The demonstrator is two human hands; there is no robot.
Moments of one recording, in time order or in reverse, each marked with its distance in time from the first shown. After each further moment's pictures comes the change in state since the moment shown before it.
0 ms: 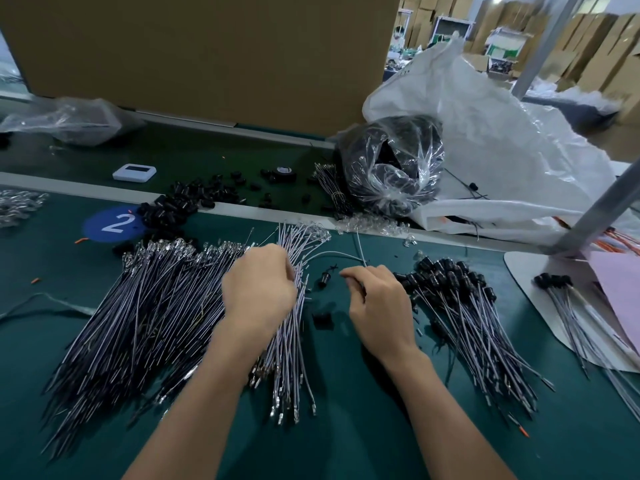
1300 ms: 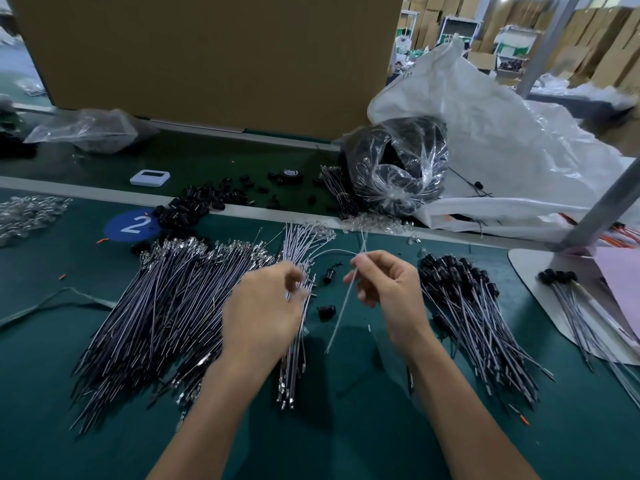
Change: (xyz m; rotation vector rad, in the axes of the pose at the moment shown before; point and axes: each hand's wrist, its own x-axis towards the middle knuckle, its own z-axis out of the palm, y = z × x) left_hand -0.043 -0.010 -0.002 -0.235 0.082 0.100; right_hand 0.004 -0.010 -0.025 1.084 -0.095 0.418
